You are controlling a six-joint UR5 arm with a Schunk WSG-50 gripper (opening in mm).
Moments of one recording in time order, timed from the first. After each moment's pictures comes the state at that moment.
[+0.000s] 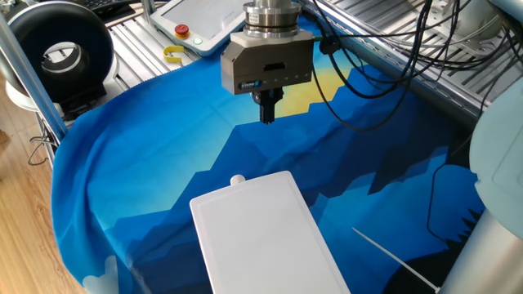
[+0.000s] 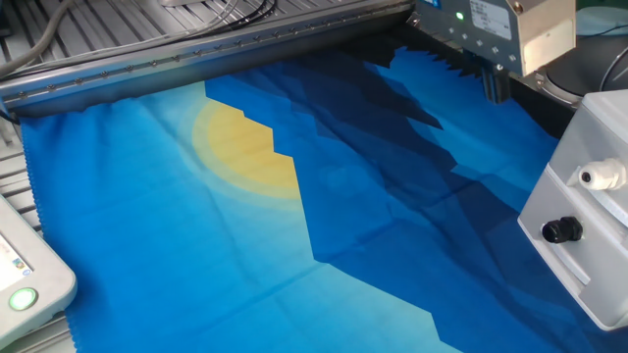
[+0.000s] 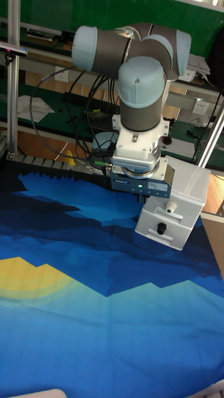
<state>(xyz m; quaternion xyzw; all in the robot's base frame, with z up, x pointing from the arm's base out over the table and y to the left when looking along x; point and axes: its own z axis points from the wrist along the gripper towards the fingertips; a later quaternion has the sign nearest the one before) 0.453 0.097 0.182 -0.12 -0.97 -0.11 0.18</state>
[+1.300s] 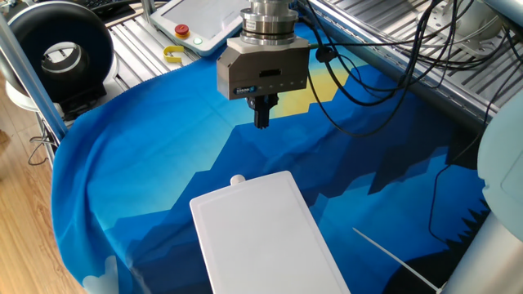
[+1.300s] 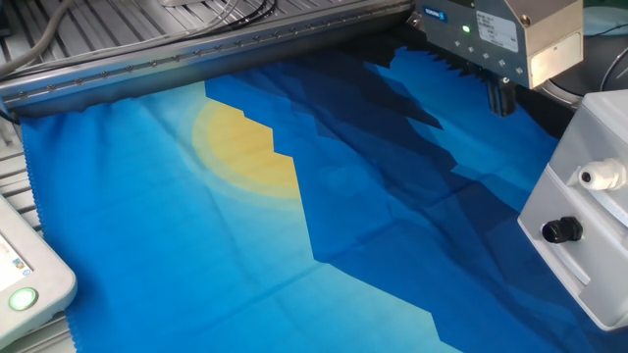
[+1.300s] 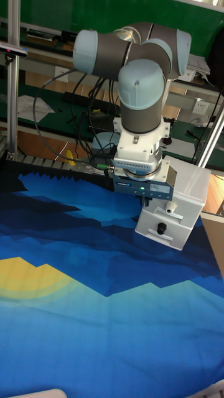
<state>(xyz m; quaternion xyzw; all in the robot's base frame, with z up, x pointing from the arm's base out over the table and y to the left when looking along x) 0.457 0.105 0.179 -0.13 -0.97 -0.12 0.18</state>
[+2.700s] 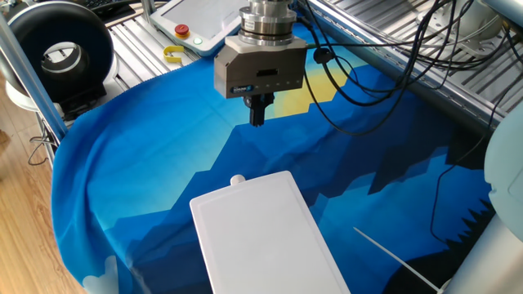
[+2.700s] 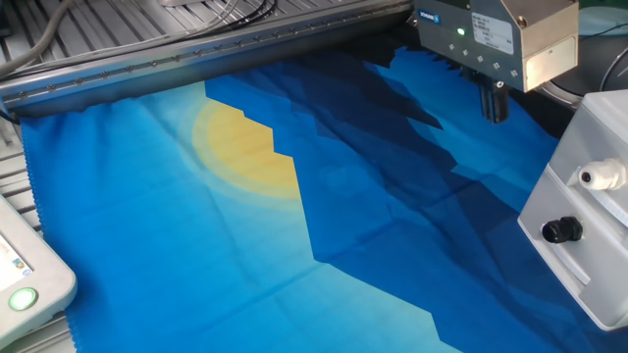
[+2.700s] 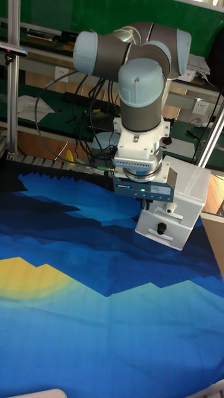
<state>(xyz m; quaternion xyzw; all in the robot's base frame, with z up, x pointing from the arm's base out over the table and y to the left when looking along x) 0.468 0.107 0.175 -0.12 -0.97 -0.13 0.15</state>
